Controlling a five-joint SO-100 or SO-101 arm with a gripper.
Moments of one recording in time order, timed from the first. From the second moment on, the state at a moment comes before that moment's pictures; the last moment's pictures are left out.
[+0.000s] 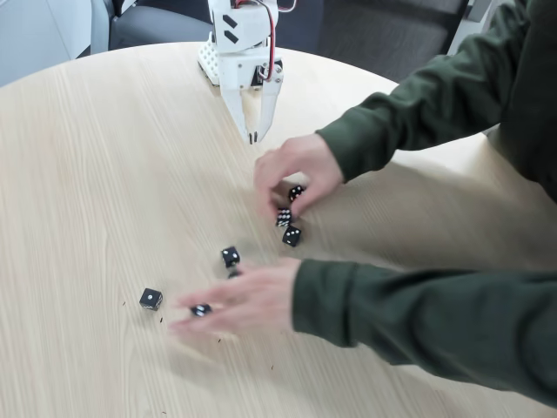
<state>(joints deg) -8.4 178.1 170.2 66.5 11.9</state>
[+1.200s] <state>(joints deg) -8.4 178.1 170.2 66.5 11.9</state>
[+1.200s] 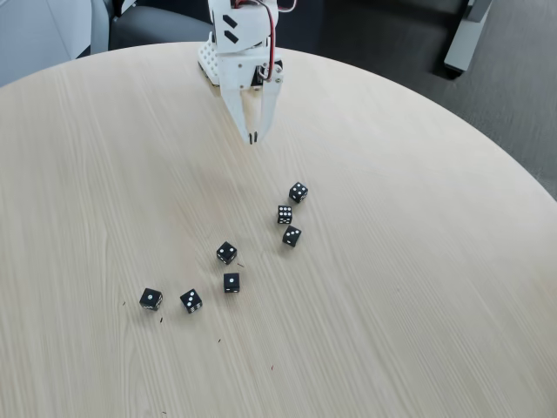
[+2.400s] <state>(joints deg) -8.4 178.1 170.2 66.5 12.0</state>
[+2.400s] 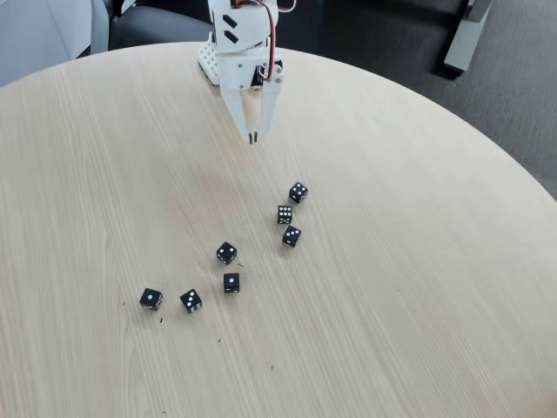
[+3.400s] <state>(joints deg) -8.3 128.0 134.3 66.7 34.0</state>
